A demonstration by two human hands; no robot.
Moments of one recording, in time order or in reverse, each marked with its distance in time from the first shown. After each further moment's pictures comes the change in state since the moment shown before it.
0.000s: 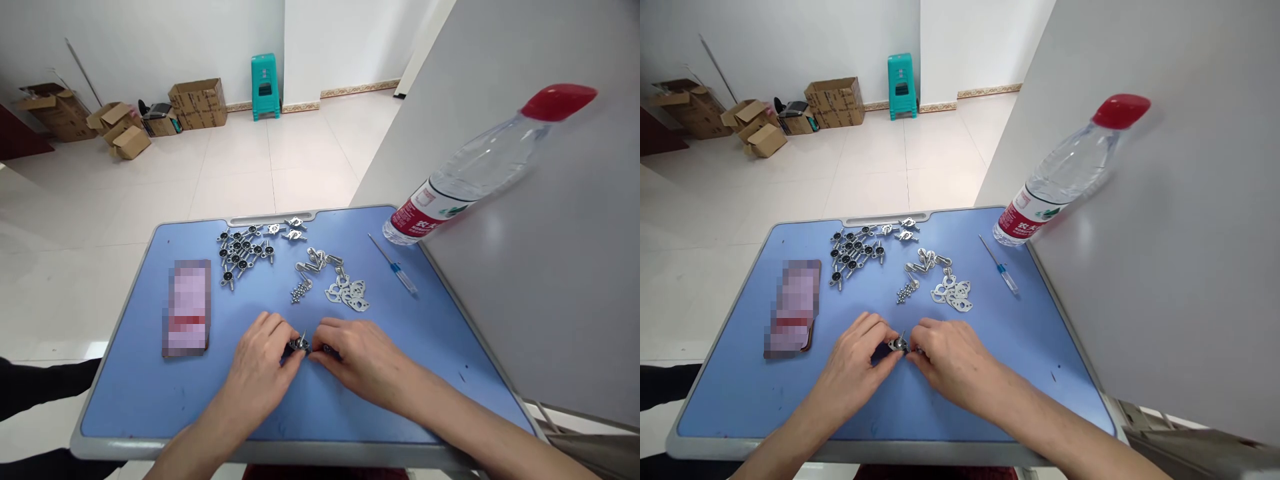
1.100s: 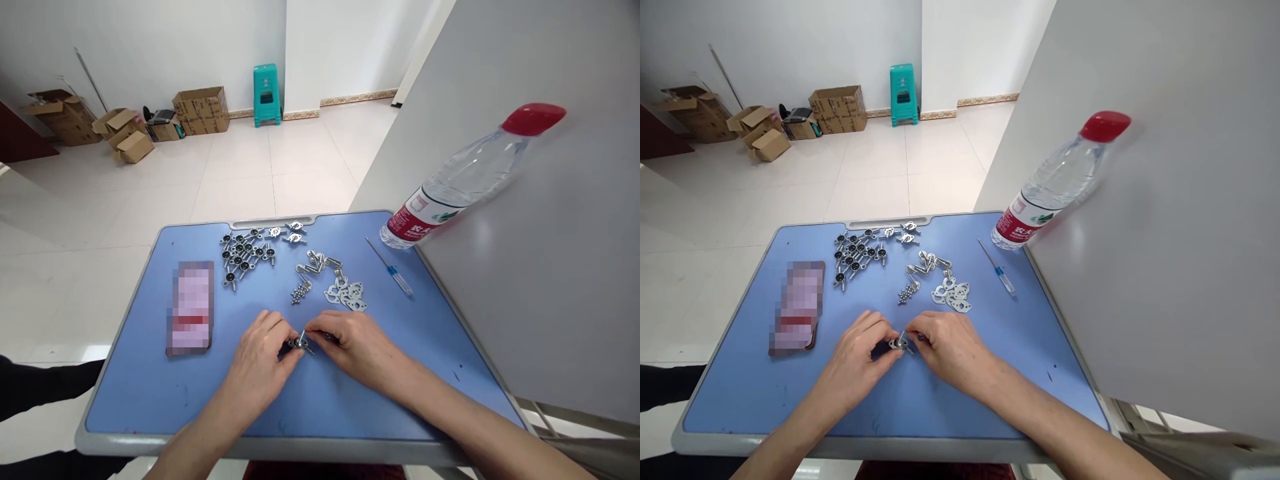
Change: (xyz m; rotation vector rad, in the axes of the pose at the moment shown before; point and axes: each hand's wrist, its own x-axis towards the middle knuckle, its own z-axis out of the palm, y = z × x) left_hand 0.002 -0.003 -0.002 -0.075 -0.038 -0.049; right_hand 0.006 0.006 0.004 0.148 0.147 -0.053
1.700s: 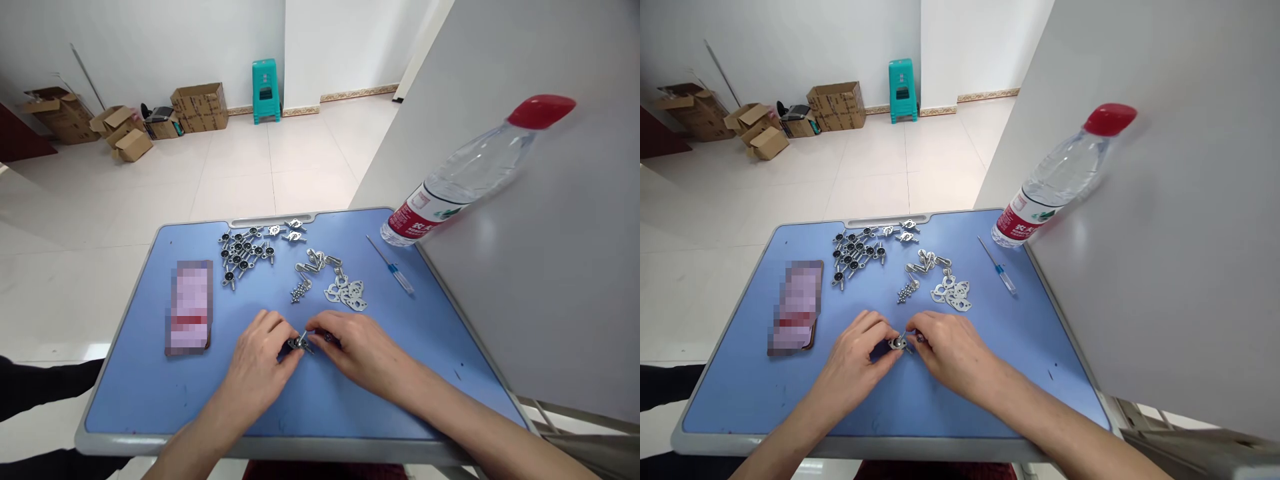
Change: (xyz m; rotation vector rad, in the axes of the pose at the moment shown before) left_hand -0.002 0.002 -0.001 0.019 0.009 0.010; right_hand -0.004 -0.002 -0.001 -0.025 -0.014 0.011
